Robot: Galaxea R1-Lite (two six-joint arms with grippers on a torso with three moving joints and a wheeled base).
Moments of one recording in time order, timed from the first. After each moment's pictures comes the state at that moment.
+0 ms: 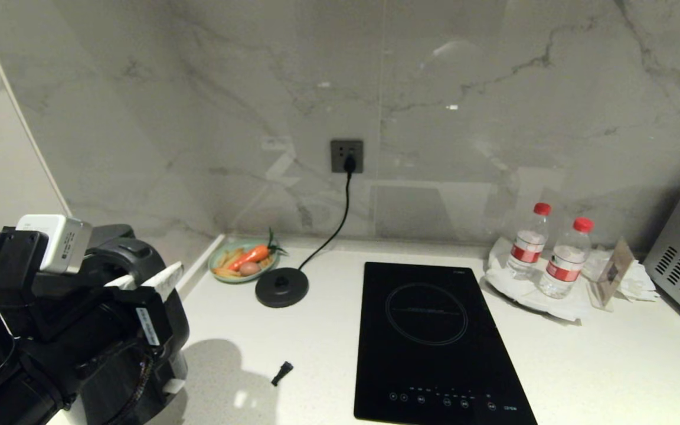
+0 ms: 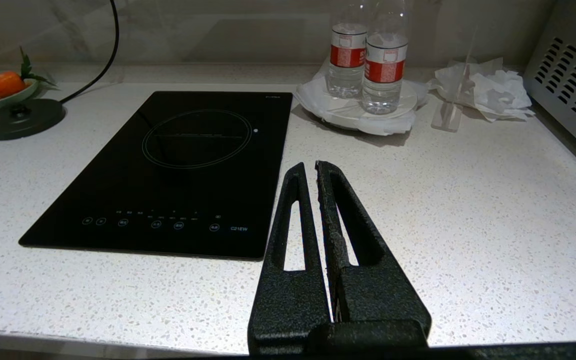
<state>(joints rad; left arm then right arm) -0.56 1.24 -0.36 -0.77 0.43 -0.09 0.00 0.00 0.00 0.00 0.00 -0.01</state>
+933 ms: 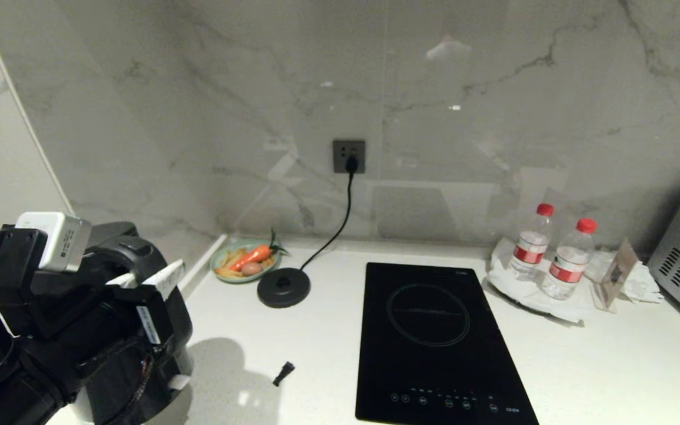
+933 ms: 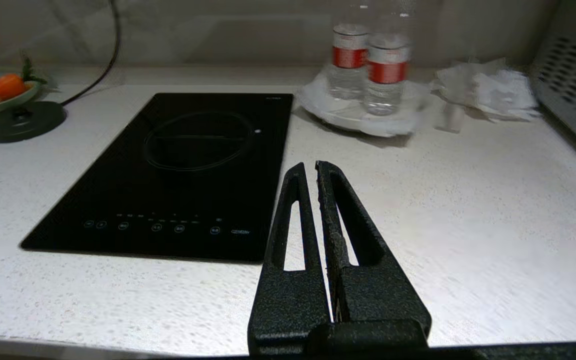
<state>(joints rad) -0.56 1.23 -0.37 -0.77 0.43 -0.09 0.00 0.00 0.00 0.00 0.00 -0.01</state>
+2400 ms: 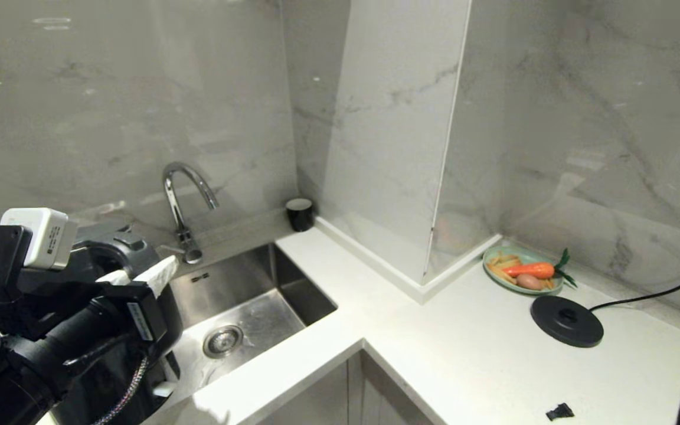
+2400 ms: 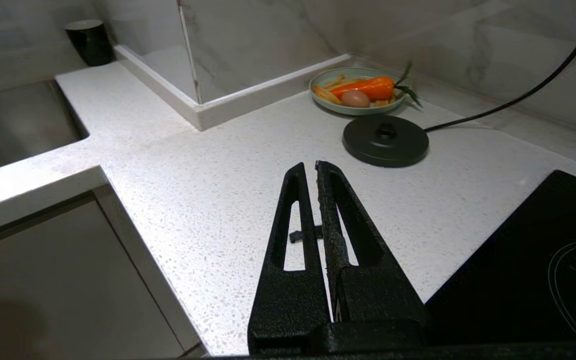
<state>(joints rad) -0.55 1.23 -0.37 -0.77 0.43 -0.09 0.00 0.00 0.00 0.00 0.00 -0.01</state>
